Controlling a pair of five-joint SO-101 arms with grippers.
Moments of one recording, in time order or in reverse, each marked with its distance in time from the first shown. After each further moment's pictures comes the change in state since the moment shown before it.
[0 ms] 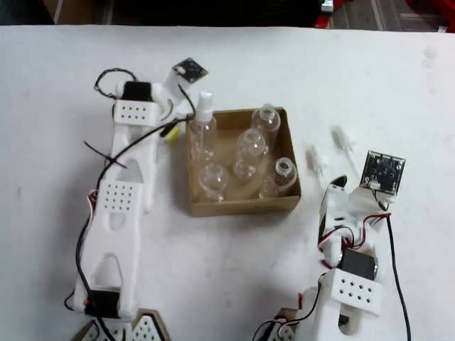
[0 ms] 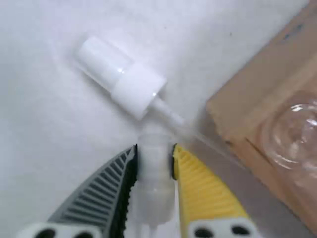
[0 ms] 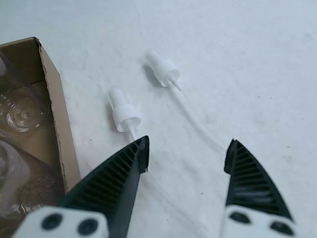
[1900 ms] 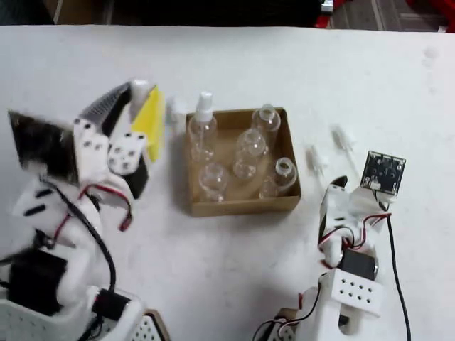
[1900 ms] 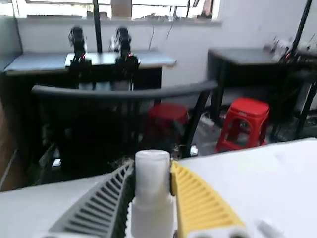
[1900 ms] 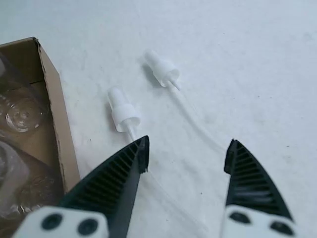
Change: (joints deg) left arm 14.9 -143.7 117.5 -46.5 37.7; right arm 0.2 0.0 0.0 0.0 0.0
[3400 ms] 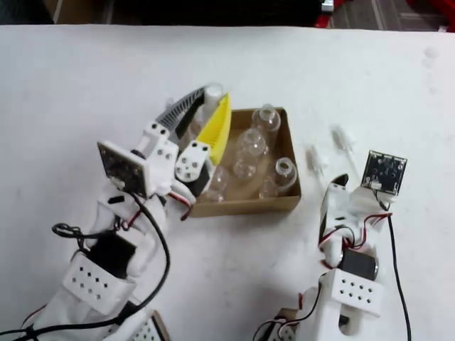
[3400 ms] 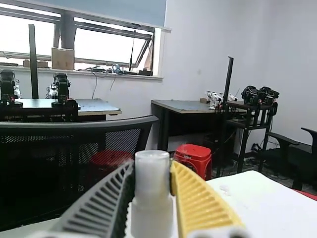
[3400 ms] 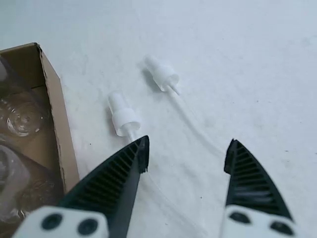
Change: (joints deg) left arm 12.8 -0.4 34.6 -47.9 2.5; right arm 0.0 0.0 0.0 -1.1 0.0
